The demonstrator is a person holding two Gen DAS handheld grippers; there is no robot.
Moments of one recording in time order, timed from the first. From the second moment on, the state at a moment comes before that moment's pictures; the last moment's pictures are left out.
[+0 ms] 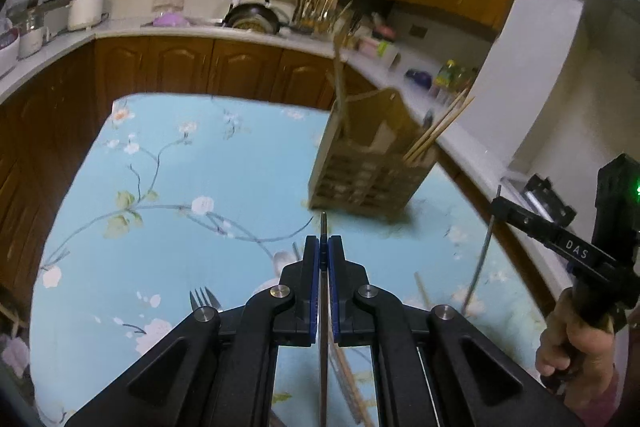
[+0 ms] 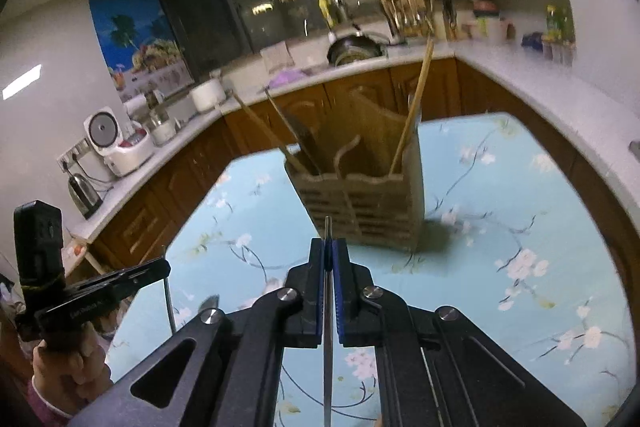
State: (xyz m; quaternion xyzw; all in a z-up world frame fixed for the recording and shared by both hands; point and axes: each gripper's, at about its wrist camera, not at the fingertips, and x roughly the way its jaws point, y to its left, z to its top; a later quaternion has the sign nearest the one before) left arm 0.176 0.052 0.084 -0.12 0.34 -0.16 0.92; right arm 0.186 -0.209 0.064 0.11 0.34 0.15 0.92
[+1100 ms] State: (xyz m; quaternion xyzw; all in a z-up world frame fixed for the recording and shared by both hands) left arm 0.160 0.057 0.126 -0.14 0.26 -0.16 0.94; right arm 0.178 -0.235 0.106 0.11 0.27 0.13 0.95
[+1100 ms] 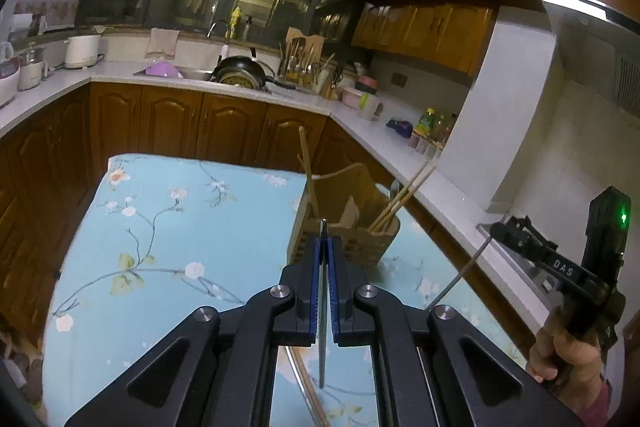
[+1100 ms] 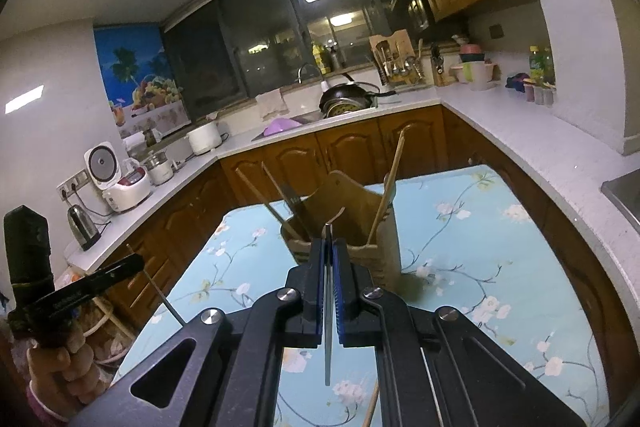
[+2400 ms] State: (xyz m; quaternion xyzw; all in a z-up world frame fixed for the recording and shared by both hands) left arm 0.345 -0.015 0.055 -0.13 0.18 -0.12 0.97; right arm 0.295 -0.255 0.090 0.13 0.23 0.06 0.96
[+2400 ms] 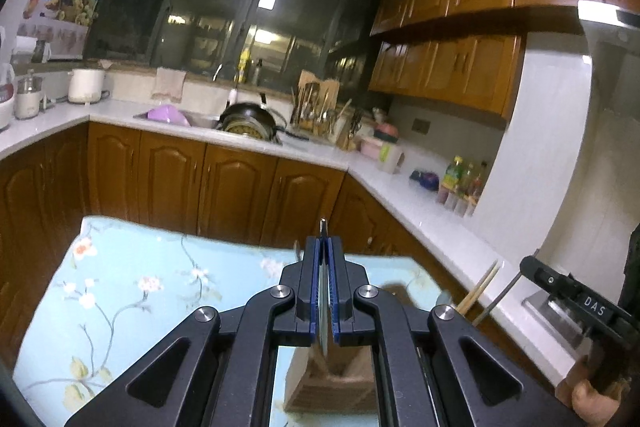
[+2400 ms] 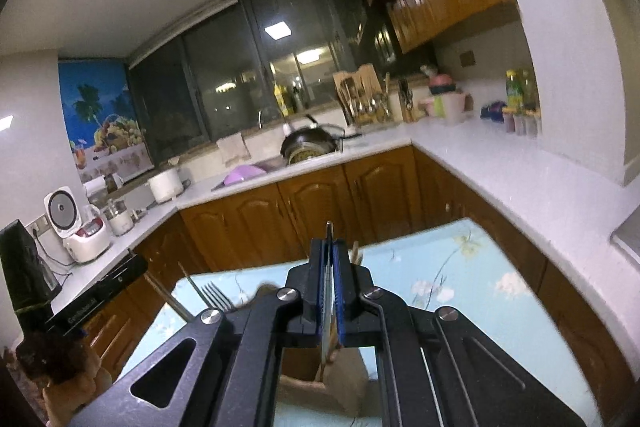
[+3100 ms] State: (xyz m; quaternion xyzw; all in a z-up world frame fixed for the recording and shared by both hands) left arm 0.360 -0.006 0.064 -0.13 0.22 -0.13 0.96; right arm 0.303 -0.255 0.070 0.15 0.27 0.07 0.95
